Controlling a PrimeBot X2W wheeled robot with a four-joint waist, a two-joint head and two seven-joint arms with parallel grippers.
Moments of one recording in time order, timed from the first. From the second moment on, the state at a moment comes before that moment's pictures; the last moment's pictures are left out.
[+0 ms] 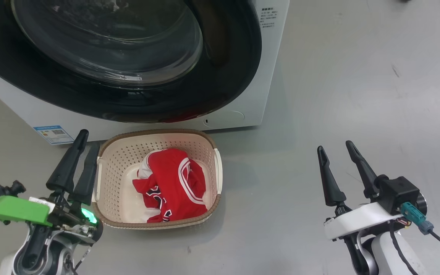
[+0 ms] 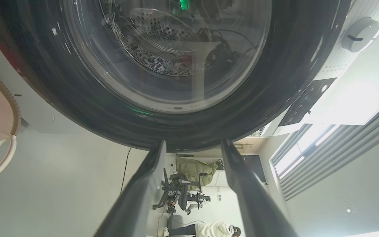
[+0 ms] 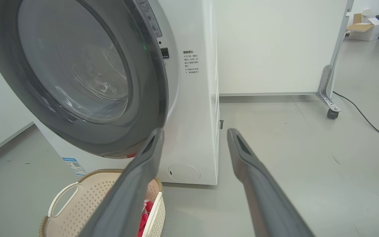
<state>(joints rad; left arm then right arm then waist) -0.15 0.03 0.06 0.03 -1.85 -0.12 0.37 -0.10 -0.06 0.21 0.16 0.29 0.06 -0.25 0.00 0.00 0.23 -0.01</state>
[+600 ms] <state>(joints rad) -0.05 0.03 0.04 -0.11 -1.52 -0.12 0.21 -0.06 -0.06 0.21 0.15 0.27 0.07 -0.25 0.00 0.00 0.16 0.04</state>
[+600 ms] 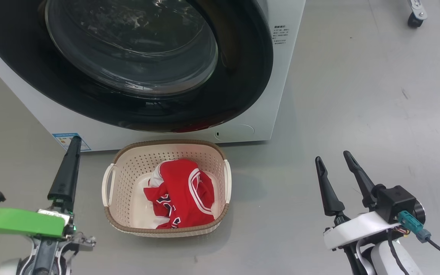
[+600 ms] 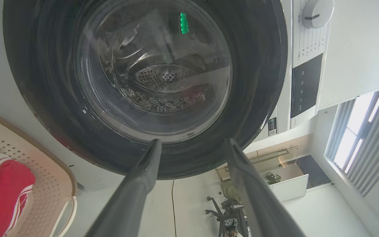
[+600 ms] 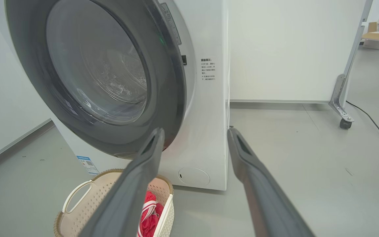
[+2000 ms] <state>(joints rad) 0.13 0.19 -0.22 -0.03 -0.44 0.08 -0.16 0.08 -0.05 0.20 0.16 0.25 0.06 -0.25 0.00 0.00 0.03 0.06</state>
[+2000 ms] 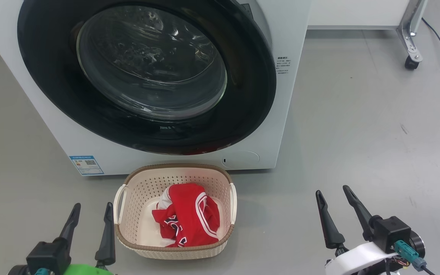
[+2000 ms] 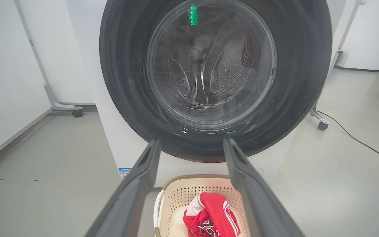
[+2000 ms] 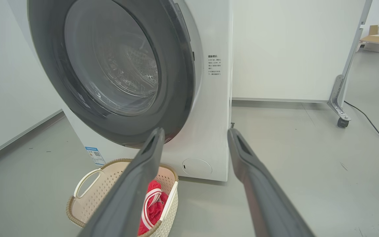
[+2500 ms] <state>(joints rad) 0.13 0.16 -0.22 -0.01 -0.42 0.10 -0.17 0.09 -0.04 0.21 0.16 0.25 0.05 -0.25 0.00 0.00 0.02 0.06</state>
